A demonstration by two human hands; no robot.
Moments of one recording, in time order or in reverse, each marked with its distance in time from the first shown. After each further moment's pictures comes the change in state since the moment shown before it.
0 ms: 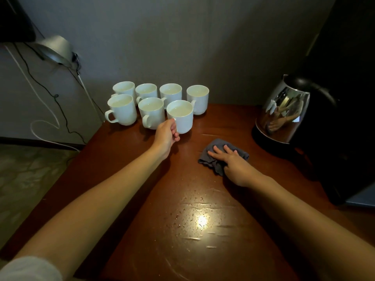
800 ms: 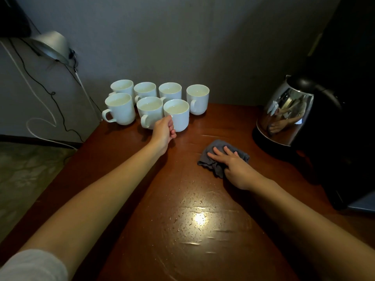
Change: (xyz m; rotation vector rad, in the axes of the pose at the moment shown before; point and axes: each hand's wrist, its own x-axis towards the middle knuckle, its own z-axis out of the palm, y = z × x) left_hand 0.026 -0.001 -0.004 0.039 0.050 -0.019; right_hand 0.001 0.005 0.002 0.032 0.038 -0.054
